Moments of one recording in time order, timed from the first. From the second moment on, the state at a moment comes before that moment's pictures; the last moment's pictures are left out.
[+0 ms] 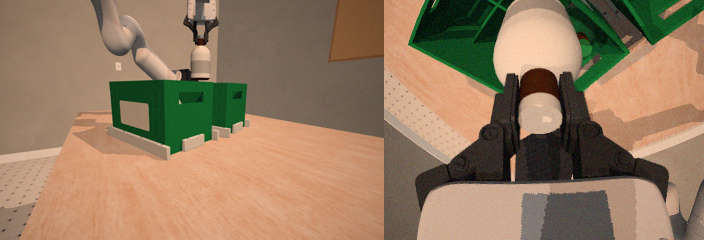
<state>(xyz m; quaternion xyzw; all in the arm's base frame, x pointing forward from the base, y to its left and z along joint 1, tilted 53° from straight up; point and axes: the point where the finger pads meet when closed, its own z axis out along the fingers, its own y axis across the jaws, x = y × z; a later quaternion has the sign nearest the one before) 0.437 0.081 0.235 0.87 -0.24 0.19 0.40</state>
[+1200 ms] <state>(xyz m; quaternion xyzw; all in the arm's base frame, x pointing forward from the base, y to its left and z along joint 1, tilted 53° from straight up) 0.440 0.064 0.222 0.87 -0.24 0.19 0.40</state>
